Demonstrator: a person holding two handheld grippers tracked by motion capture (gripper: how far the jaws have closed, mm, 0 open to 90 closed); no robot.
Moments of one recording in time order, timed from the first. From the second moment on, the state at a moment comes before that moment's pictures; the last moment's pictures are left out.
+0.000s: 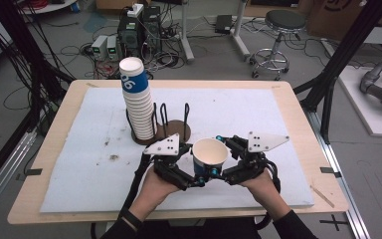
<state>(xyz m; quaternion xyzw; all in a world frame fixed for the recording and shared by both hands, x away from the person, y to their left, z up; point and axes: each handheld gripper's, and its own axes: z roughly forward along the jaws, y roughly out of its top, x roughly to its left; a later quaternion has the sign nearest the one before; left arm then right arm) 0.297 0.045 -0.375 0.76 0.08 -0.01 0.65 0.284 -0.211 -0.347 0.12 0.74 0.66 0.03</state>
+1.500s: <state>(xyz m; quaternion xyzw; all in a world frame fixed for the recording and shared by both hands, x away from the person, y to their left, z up) 0.293 0.163 -0.390 0.74 0.25 0.17 0.60 0.297 -0.270 -0.346 0.19 0.73 0.64 0.12</state>
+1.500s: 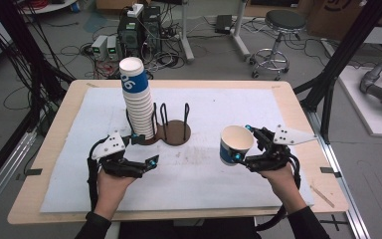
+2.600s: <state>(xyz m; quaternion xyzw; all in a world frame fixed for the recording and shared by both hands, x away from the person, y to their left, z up) 0.287 0.168 -0.395 0.74 0.26 0.19 0.59 0.317 -0.292 -0.329 0.22 0.73 0.62 0.17</state>
